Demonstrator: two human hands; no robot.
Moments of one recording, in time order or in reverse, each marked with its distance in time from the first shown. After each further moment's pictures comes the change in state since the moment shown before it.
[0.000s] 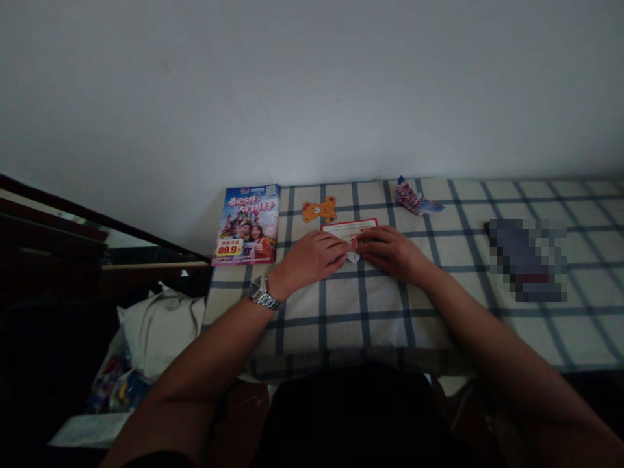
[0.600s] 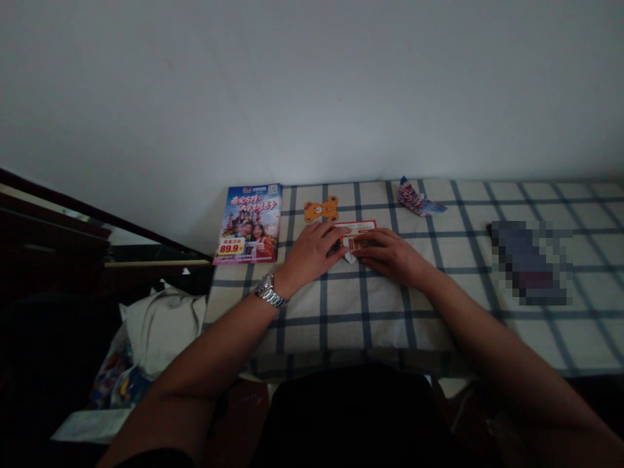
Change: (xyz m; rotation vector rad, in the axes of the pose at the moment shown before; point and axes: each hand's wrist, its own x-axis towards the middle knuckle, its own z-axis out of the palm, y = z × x) left_hand 0.002 -0.001 0.012 -0.009 0.092 -0.257; right_hand 0.001 -0.006 0.002 0.027 -0.053 -0.006
